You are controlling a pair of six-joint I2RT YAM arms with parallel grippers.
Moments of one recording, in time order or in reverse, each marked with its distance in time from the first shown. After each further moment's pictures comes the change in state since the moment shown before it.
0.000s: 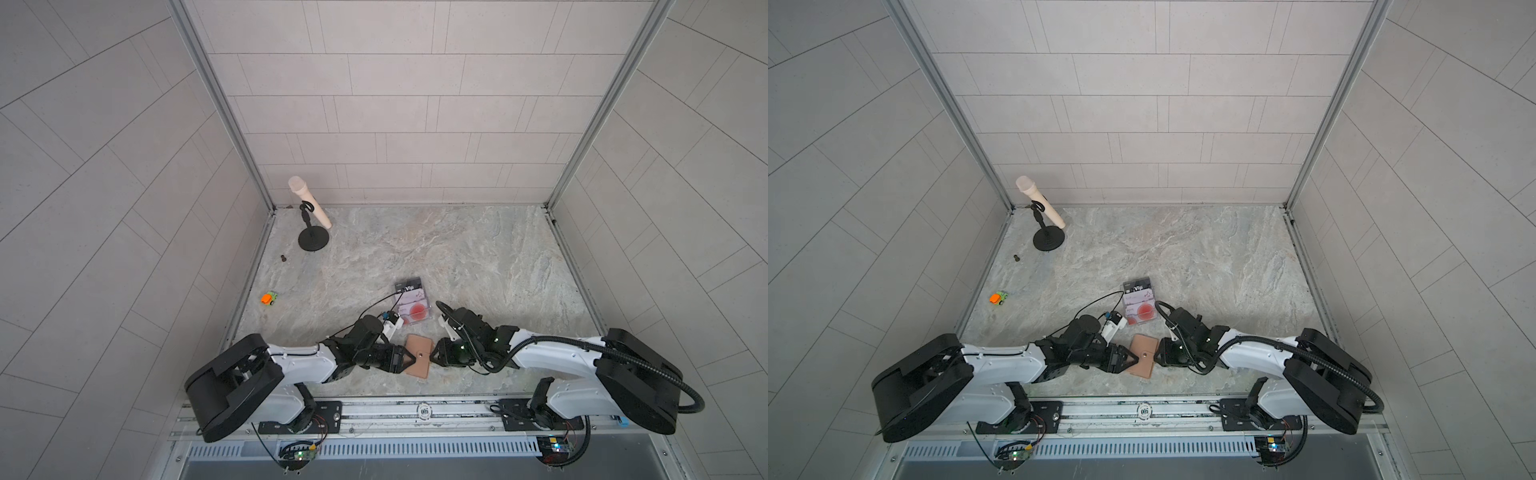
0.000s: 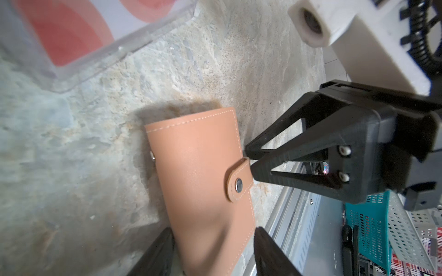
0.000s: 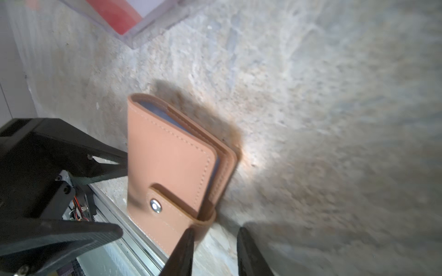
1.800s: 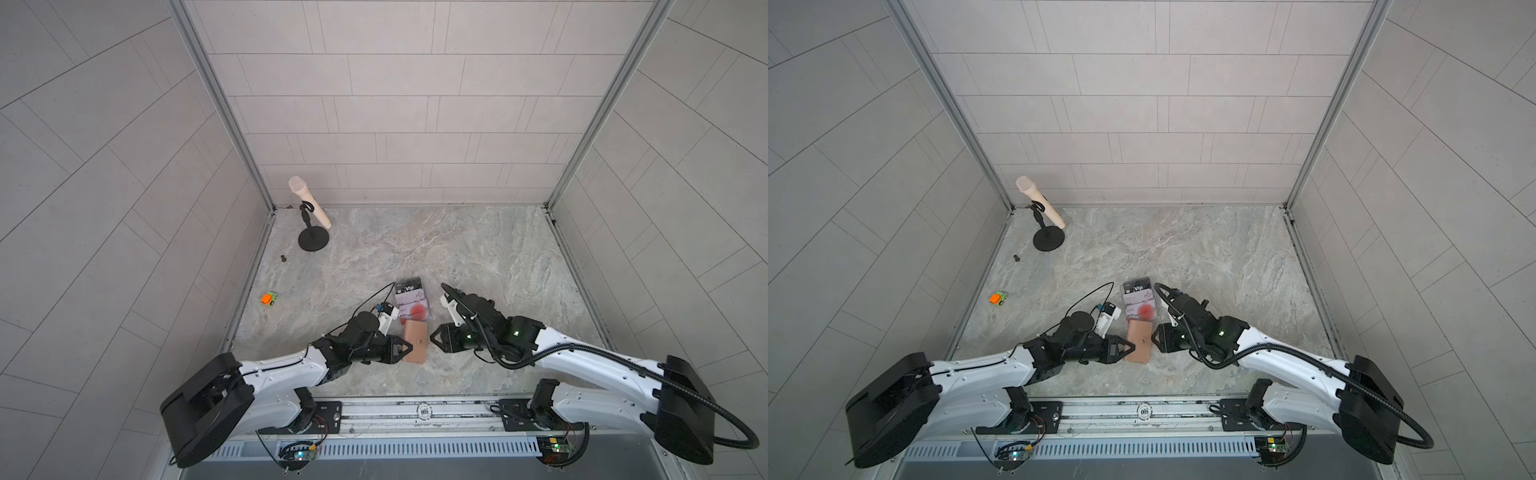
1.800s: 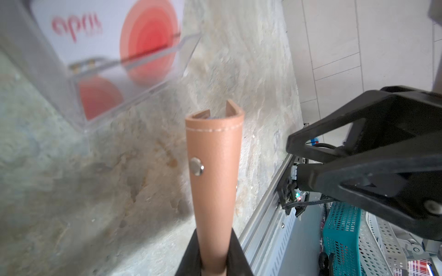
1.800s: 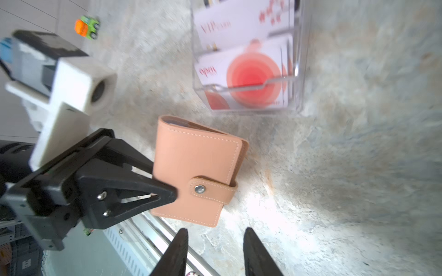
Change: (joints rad) left arm 0.000 -0.217 0.066 -0.144 -0.103 -0.101; right arm 0.019 -0.276 0.224 -0.345 0.178 -0.182
